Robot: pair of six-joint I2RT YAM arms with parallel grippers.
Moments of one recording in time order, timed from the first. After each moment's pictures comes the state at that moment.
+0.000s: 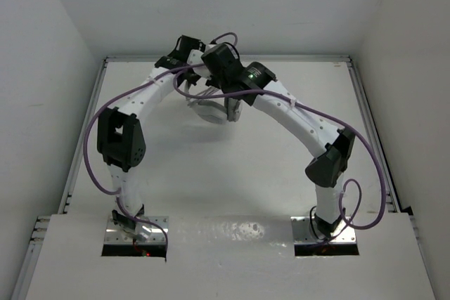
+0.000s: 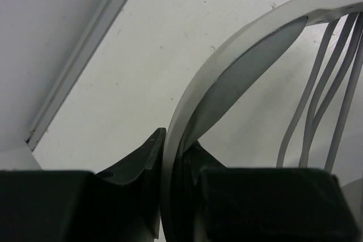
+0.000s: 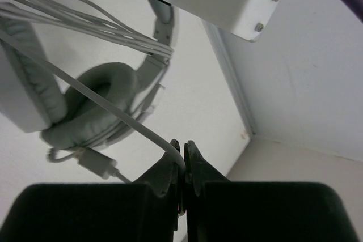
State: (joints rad) left arm -0.36 1.96 1.80 -0.58 -0.04 0.57; right arm 0.82 1.95 2.12 -0.93 0.51 -0.58
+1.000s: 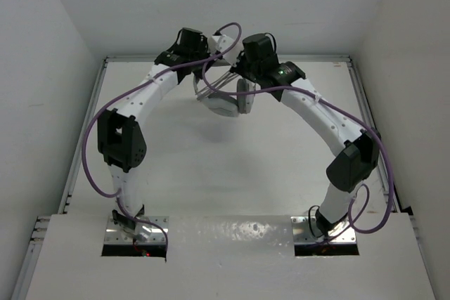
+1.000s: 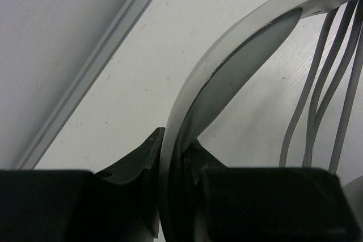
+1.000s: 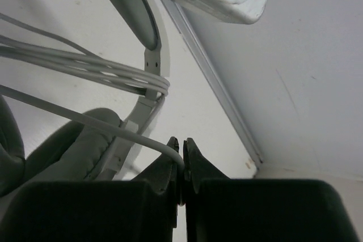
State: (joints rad) left arm -0.38 1.96 1.88 -0.57 0.10 0.53; right arm 0.60 1.77 1.76 -0.52 0.28 -0.72
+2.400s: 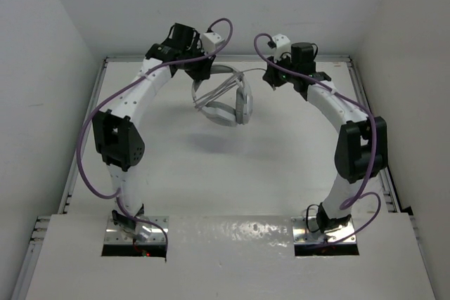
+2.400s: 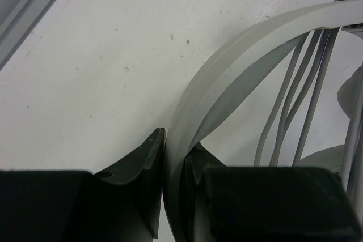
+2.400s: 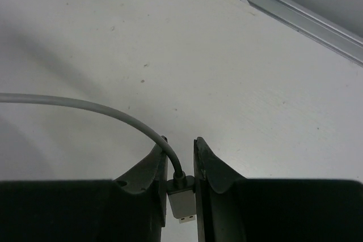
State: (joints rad) left arm -0.35 1.96 1.99 -0.81 0.33 0.35; right arm 0.21 1.79 1.42 -0.16 -0.32 -0.18
